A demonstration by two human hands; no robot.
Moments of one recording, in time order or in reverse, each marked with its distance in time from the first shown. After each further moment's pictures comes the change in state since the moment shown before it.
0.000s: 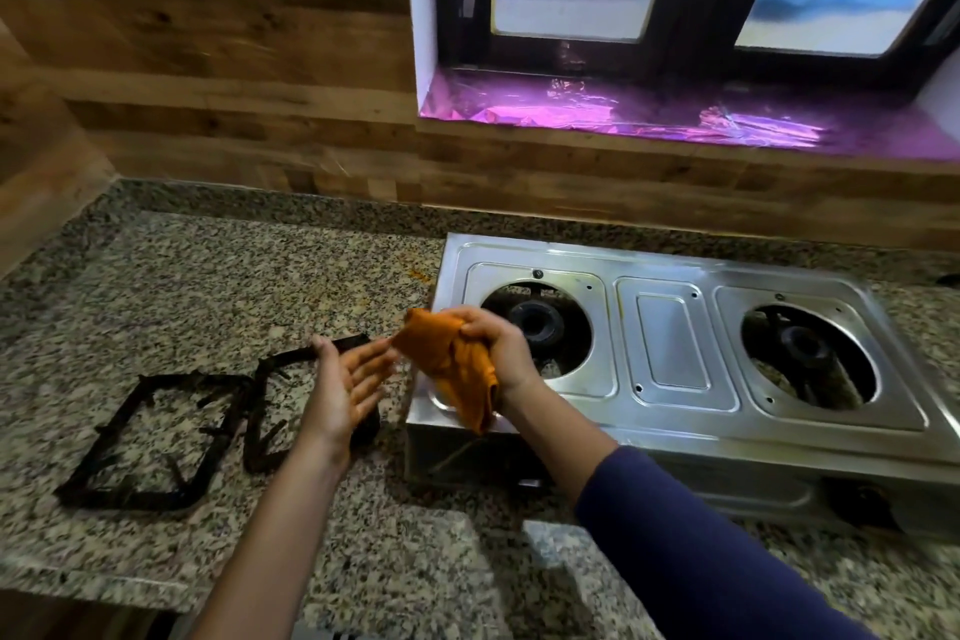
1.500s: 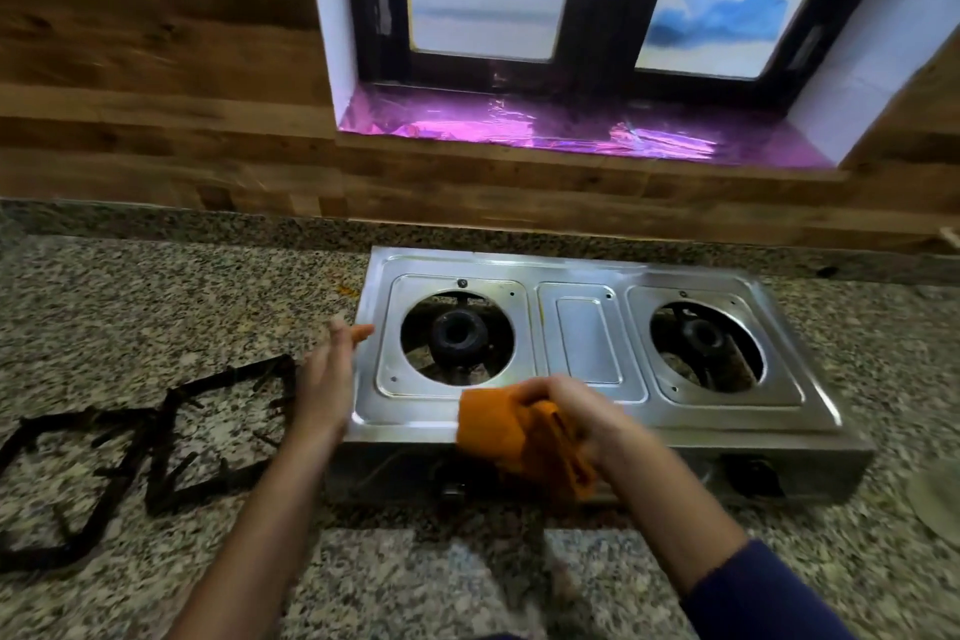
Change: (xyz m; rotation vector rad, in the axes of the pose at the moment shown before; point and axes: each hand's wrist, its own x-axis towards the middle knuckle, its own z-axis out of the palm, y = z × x) left_hand 0.007 0.004 0.073 0.417 0.057 0.275; right_hand -0.109 -0.070 -0.094 -0.260 0.397 0.618
